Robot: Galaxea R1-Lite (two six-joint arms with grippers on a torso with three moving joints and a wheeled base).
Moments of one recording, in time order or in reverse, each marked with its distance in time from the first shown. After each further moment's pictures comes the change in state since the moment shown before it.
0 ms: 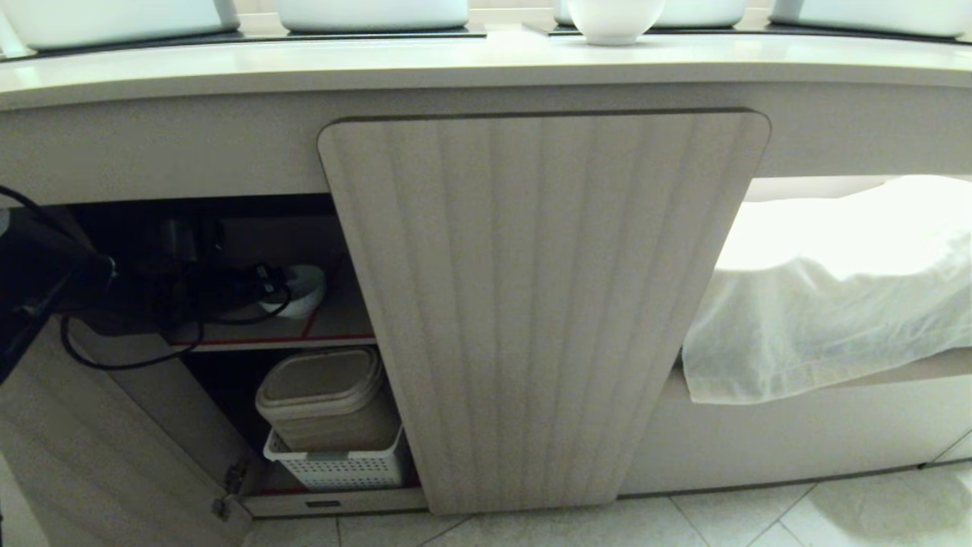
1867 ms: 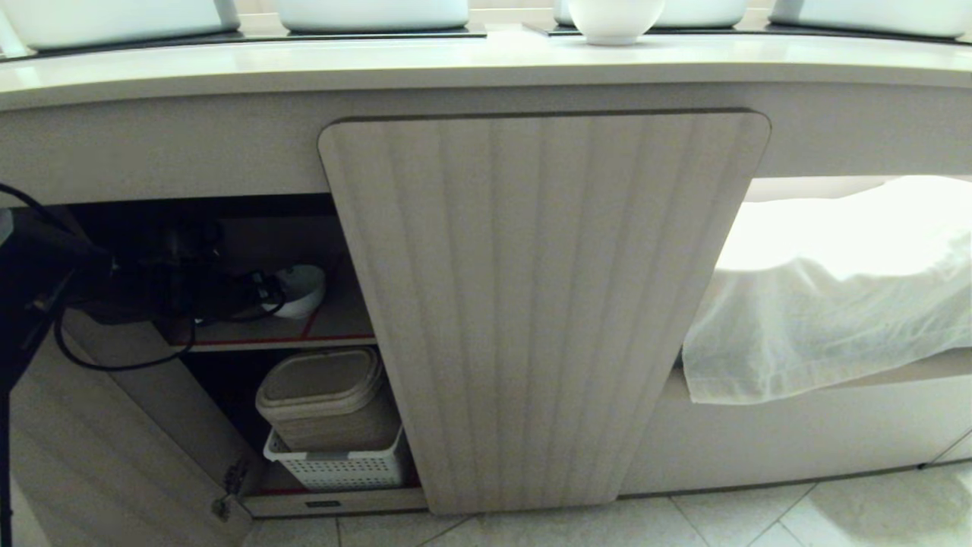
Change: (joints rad) left arm 0.024 0.047 -0.114 0.181 0.012 0.022; right arm 0.000 0.000 0.000 0.000 0.000 0.000
